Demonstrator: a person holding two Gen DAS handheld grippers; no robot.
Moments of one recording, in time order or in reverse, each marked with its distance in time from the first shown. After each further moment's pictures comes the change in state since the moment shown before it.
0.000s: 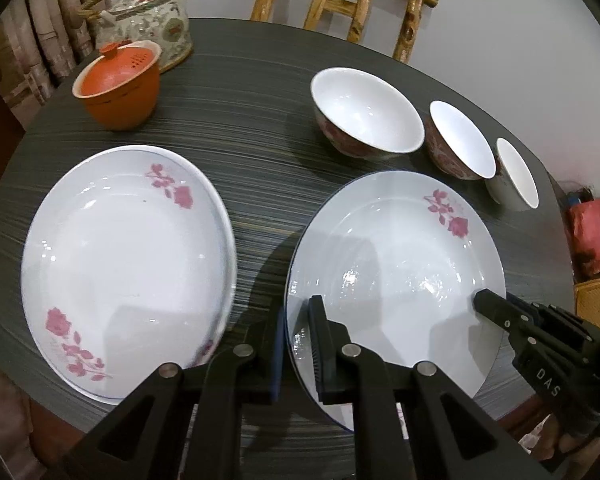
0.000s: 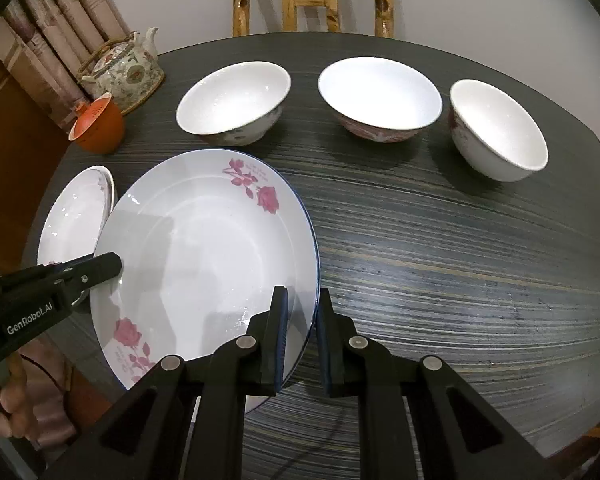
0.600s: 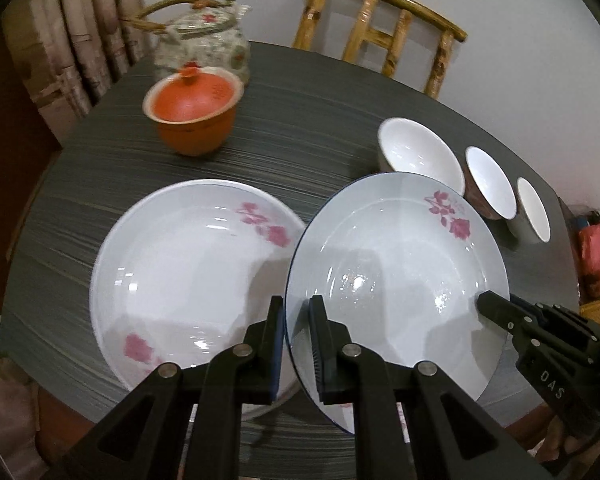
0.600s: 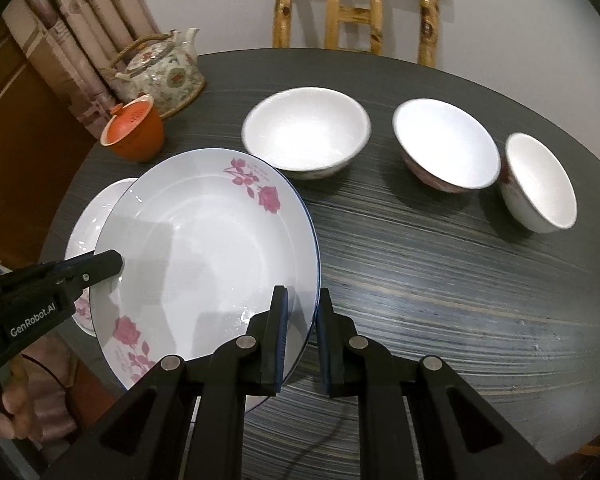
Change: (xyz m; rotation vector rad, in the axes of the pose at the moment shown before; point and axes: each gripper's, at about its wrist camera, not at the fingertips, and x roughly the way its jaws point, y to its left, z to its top) left arm -0.036 0.058 0.016 -0.046 -0.059 0.044; right arm -0.004 0.066 0.032 -0.069 -0.020 0.024
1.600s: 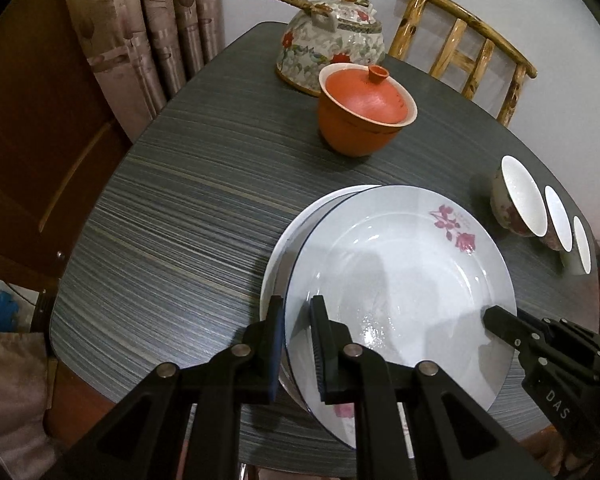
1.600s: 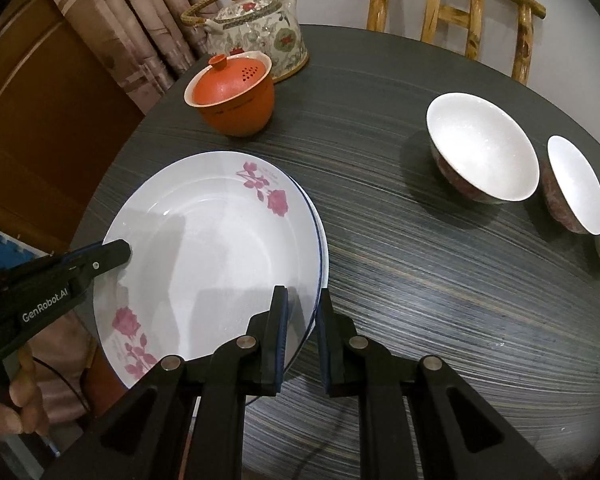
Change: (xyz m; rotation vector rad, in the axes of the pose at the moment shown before) left arm -0.001 0.126 0.003 -0.106 0.011 0.090; right arm 0.045 0.124 0.014 -0.080 0.055 0.086
